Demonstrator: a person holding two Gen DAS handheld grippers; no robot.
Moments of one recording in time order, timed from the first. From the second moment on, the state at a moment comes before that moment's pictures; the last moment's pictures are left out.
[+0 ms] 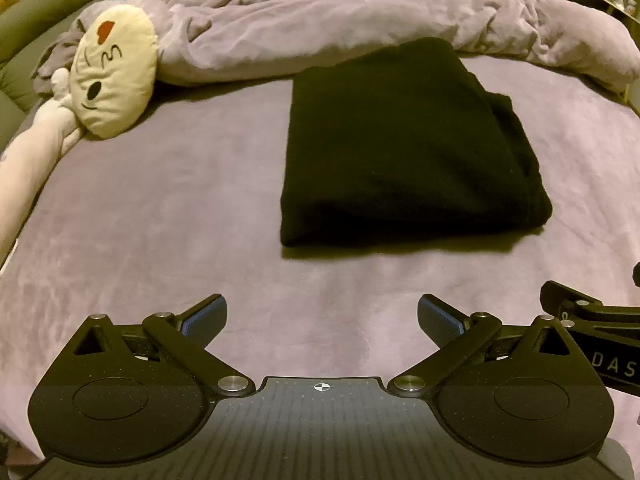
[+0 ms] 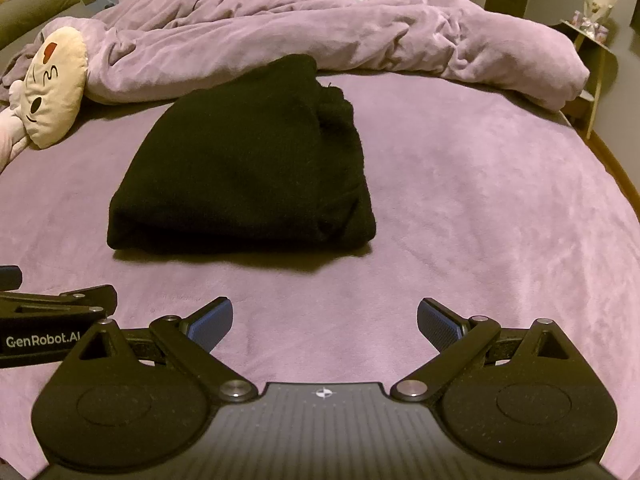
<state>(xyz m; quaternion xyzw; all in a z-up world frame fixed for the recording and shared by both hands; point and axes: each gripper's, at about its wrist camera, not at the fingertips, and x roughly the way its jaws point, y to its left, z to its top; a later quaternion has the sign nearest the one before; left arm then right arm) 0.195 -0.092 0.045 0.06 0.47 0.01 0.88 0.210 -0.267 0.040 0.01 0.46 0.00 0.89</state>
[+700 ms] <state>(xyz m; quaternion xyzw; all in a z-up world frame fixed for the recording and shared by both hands) 0.195 -0.095 0.043 0.06 0.47 0.01 0.88 0.212 -0.269 0.040 0.01 0.46 0.00 0.89</state>
